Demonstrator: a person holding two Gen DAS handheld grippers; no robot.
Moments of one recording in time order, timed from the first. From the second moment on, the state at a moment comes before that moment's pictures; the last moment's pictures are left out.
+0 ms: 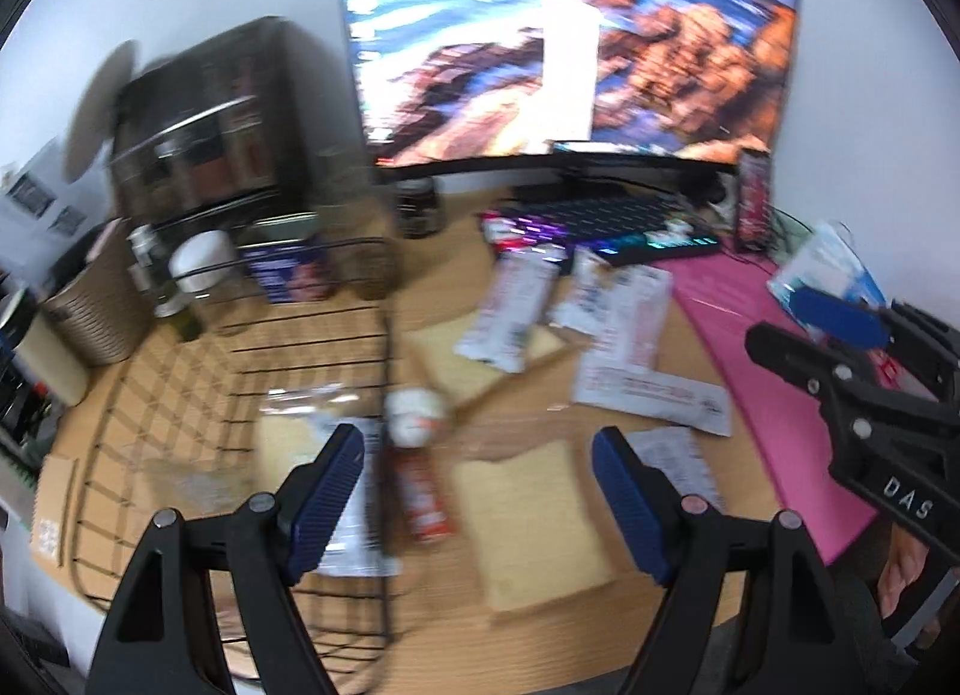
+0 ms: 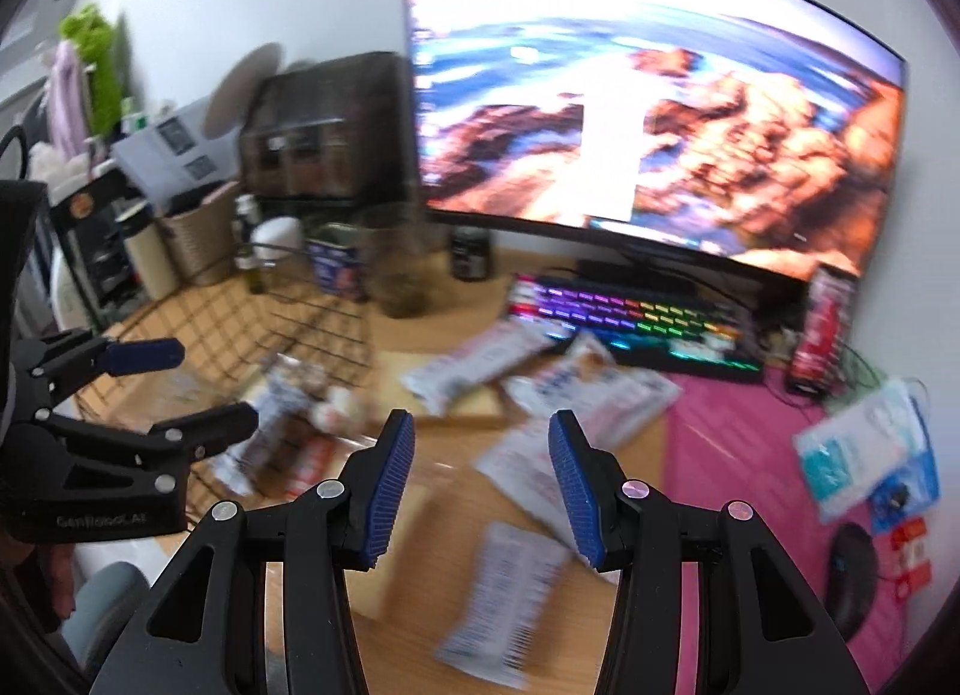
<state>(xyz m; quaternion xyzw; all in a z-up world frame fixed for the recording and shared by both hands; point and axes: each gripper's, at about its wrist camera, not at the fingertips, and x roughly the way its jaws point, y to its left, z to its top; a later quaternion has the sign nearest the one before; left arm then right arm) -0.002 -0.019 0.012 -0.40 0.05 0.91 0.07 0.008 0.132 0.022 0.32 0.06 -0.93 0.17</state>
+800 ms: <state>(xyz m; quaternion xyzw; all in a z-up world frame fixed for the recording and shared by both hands) -0.030 0.111 -0.098 -0.53 0.07 0.83 0.18 -0.007 0.236 0.001 0.34 0.04 -0.94 0.10</state>
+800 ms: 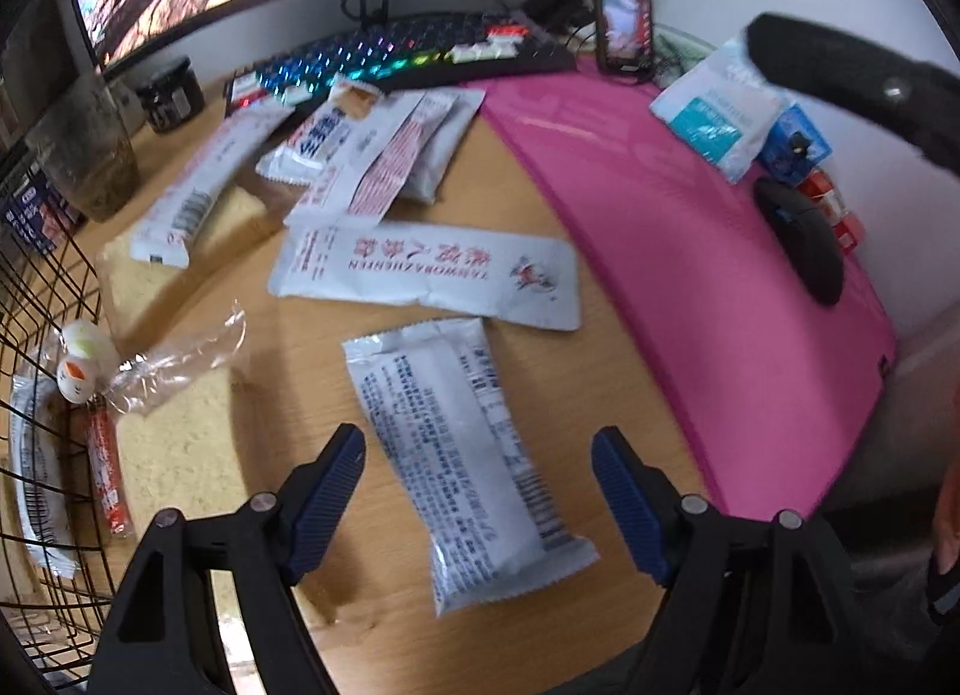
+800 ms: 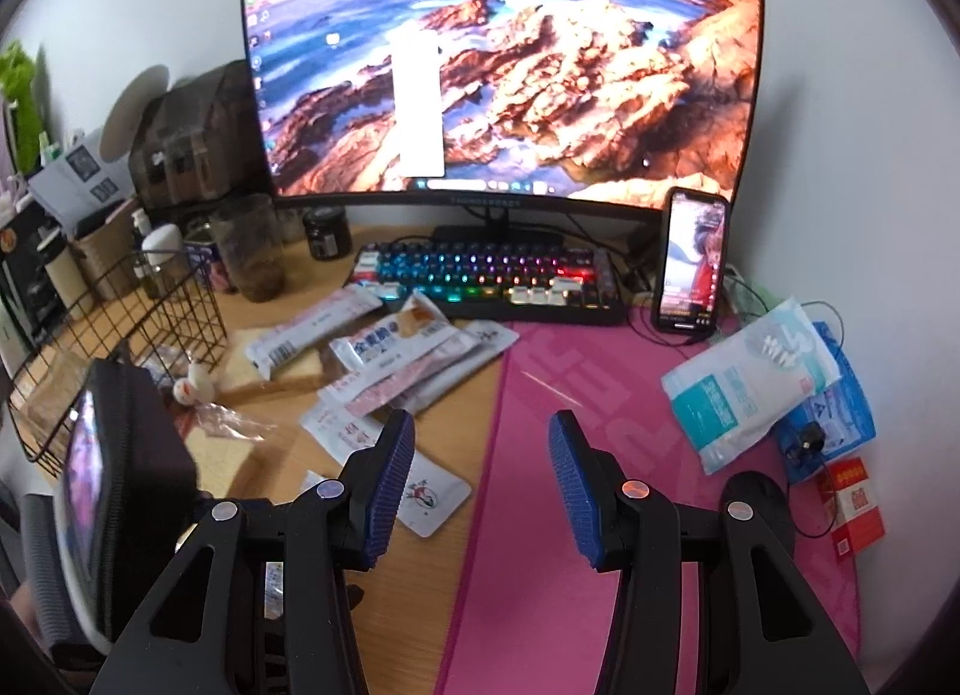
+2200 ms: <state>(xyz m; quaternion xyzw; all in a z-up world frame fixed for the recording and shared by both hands) -0.071 0.027 -0.069 -0.50 0.03 0.85 0.17 -0.176 0.144 -0.109 0.45 0.01 -0.88 0.13</state>
